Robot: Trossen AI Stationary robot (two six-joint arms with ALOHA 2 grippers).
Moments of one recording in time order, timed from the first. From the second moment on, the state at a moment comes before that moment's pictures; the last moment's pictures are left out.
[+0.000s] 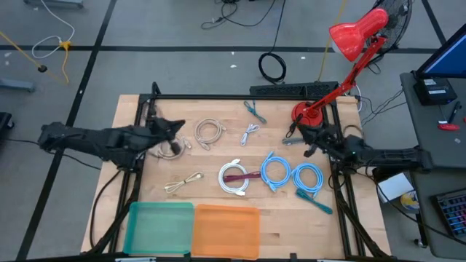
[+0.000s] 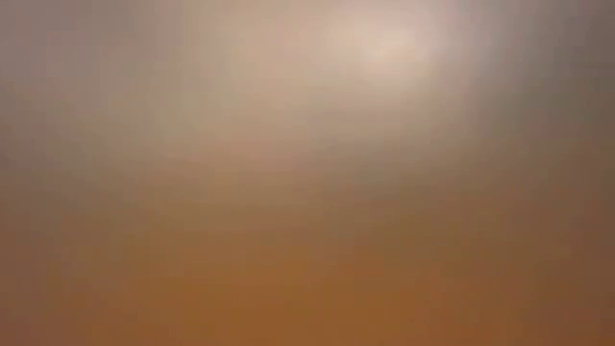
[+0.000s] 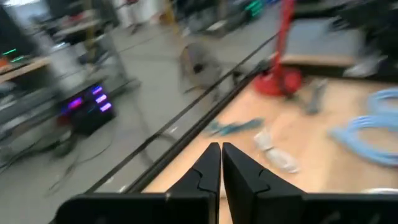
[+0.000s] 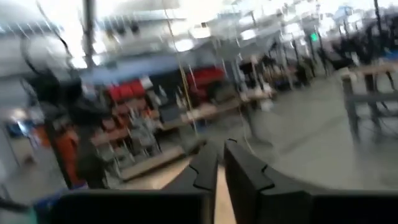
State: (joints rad) left arm -0.09 0.72 0.64 -0.24 -0.76 -0.04; right arm -0.08 0.26 0.02 0.46 0.48 0.19
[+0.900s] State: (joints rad) left arm 0.08 0.82 0.64 -0.39 -0.44 -0.19; right arm -0.37 1.45 0.77 0.19 0.47 0.19
